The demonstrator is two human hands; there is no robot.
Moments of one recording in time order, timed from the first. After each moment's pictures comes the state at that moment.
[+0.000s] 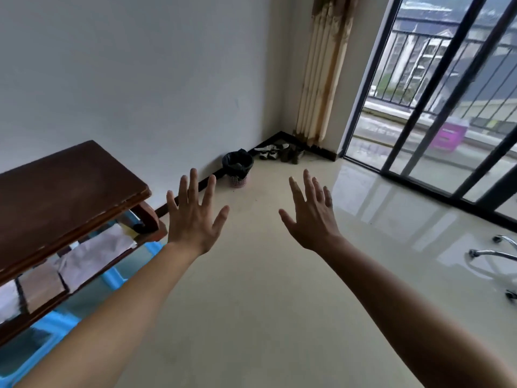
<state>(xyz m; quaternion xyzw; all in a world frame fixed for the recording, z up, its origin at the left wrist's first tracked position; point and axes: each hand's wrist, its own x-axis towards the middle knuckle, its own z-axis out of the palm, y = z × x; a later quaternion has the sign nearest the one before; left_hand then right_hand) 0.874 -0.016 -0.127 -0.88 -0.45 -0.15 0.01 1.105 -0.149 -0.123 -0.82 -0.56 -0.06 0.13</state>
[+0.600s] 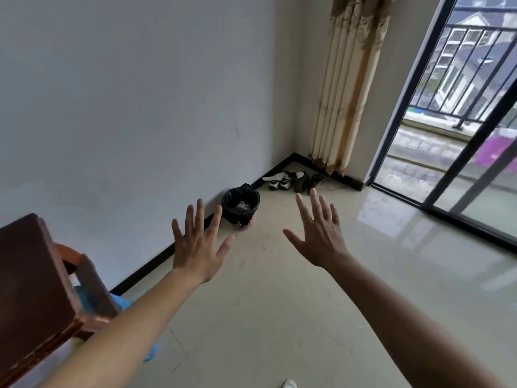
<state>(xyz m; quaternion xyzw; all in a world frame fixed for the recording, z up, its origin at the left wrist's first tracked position) 1.170 0.361 -0.173 -0.87 -0.49 -0.04 0.03 1.429 0.242 -0.176 -0.82 -0.56 -0.01 0.13</state>
